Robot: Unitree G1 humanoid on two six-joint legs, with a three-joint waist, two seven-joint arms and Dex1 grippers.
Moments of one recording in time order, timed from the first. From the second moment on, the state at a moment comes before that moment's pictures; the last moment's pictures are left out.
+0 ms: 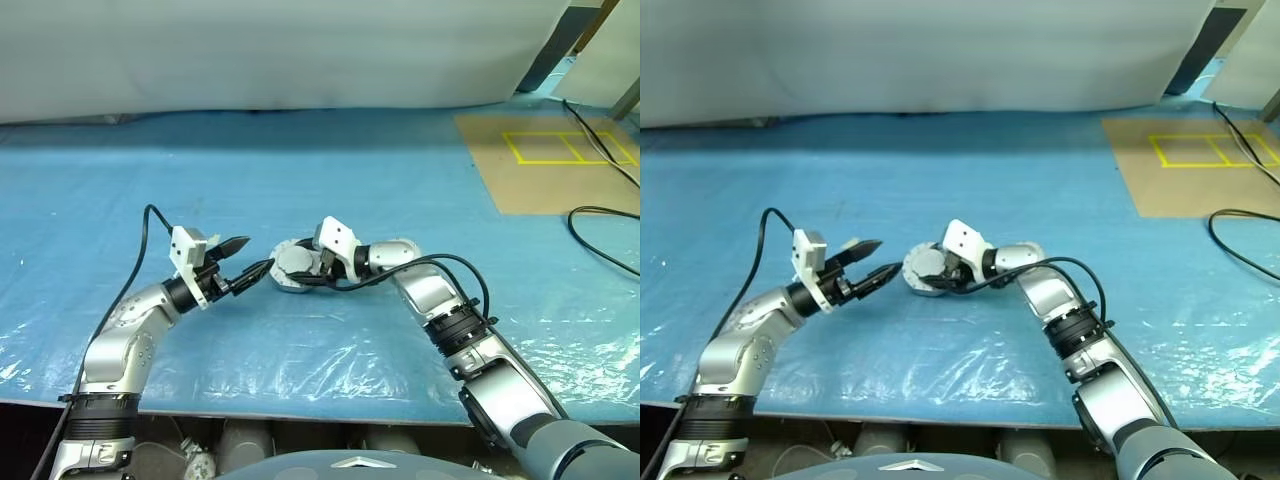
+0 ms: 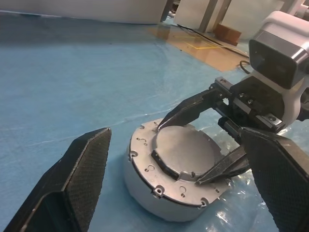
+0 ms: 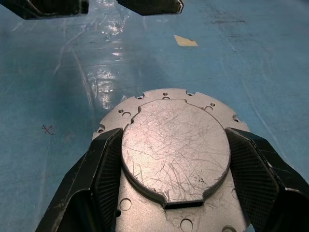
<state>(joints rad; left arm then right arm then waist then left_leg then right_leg) -0.12 0.40 0.11 -0.07 -0.54 0.33 -0.87 -0.58 -0.25 0.40 0.32 0.02 0.21 0.91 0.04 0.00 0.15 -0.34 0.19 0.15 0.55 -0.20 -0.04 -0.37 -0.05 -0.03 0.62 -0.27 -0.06</state>
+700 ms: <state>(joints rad) -0.16 0.37 0.07 -0.03 -0.50 0.31 -0.85 -0.61 -0.21 0.40 0.31 0.01 0.37 0.90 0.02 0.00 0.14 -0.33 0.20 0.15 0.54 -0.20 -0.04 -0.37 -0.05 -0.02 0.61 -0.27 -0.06</state>
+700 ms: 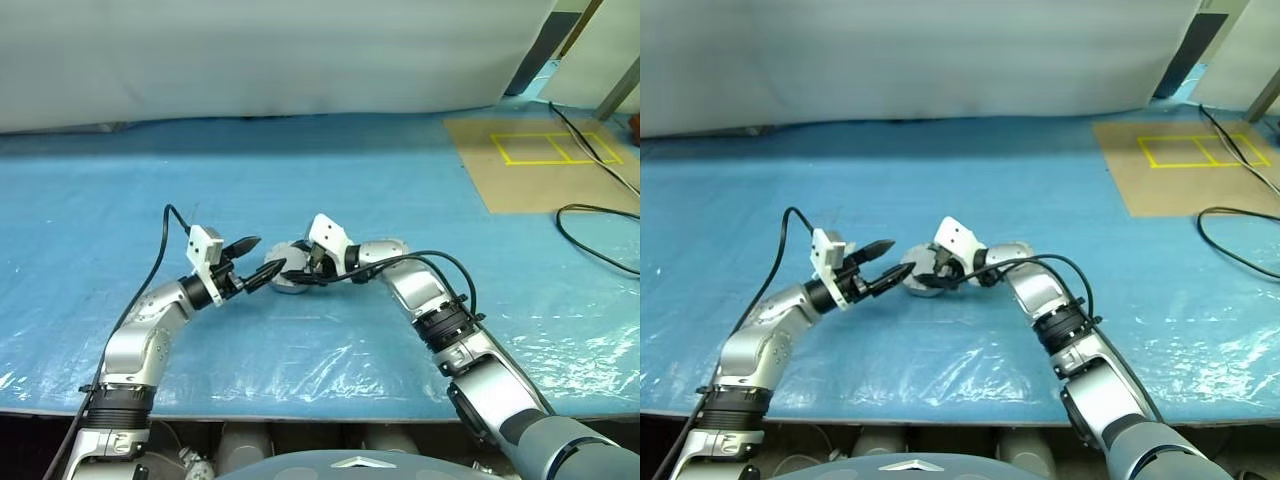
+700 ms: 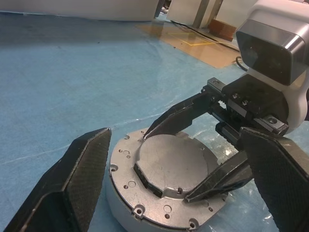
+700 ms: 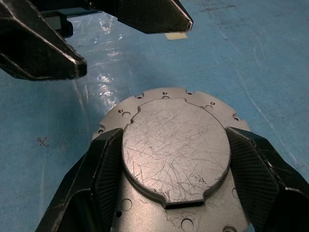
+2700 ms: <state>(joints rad) -0.31 0.38 -0.07 0.30 -0.22 0.00 -0.97 -0.54 -0.23 0.29 0.28 0.09 0.29 0.94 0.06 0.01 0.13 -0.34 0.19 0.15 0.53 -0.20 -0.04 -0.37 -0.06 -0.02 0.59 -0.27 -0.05</state>
